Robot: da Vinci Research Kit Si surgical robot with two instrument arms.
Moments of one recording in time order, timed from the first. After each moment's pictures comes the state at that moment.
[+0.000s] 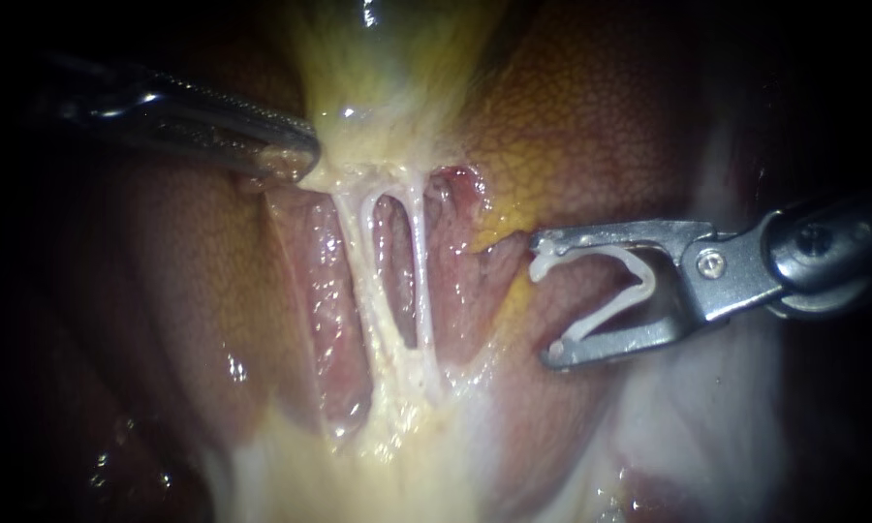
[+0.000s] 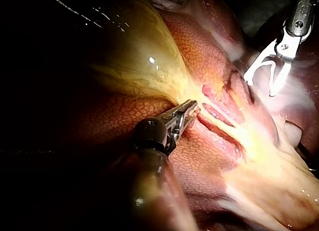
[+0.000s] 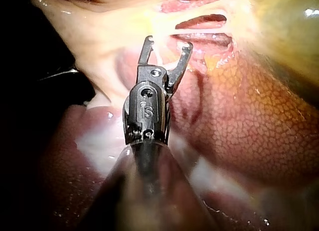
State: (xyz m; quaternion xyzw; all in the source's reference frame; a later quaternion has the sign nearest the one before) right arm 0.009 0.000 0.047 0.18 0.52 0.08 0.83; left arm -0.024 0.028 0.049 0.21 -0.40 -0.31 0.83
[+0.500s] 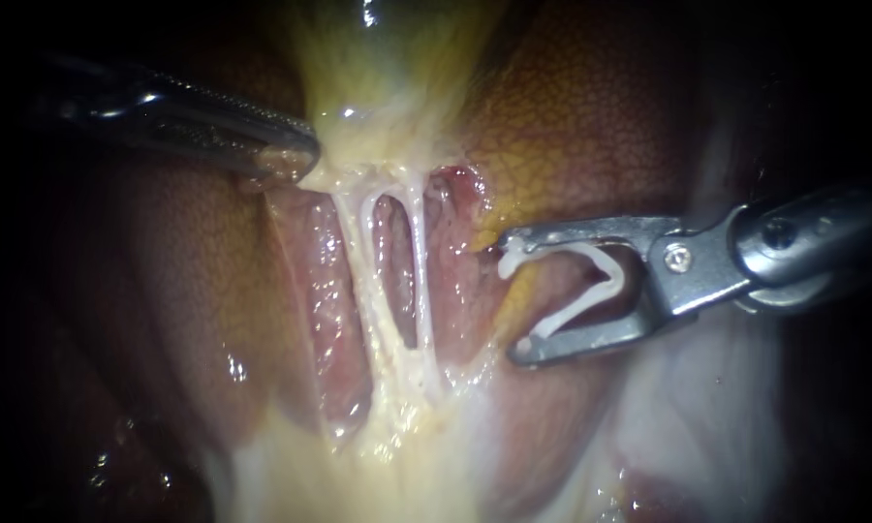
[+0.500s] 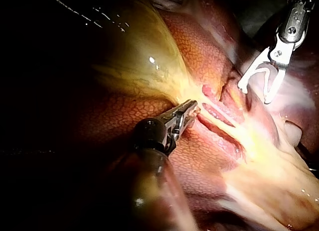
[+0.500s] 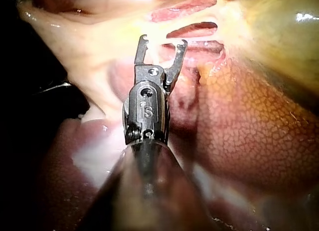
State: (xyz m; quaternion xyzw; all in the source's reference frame) right arm 0.012 0.000 0.047 0.22 0.54 0.09 0.81; left arm -0.024 0.028 0.050 0.21 -0.40 -0.31 0.83
